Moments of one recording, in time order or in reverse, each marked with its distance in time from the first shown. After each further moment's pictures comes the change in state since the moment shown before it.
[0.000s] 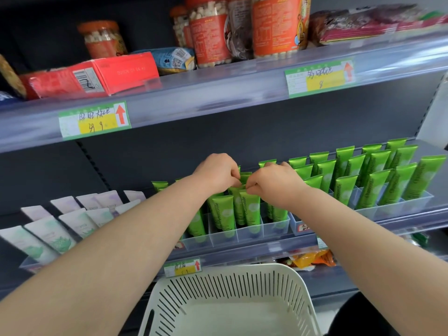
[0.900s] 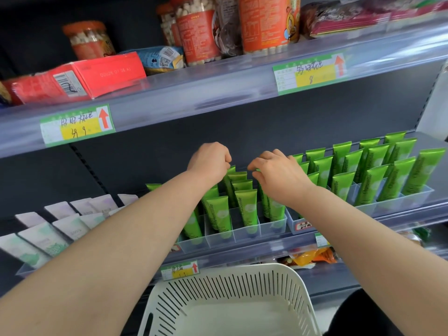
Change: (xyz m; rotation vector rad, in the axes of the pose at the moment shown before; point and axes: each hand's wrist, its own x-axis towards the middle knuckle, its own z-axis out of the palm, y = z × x) left_hand 0.019 0.004 -0.002 0.060 0.183 -0.072; right_hand -0.001 0.020 0.006 0.046 0.235 0.051
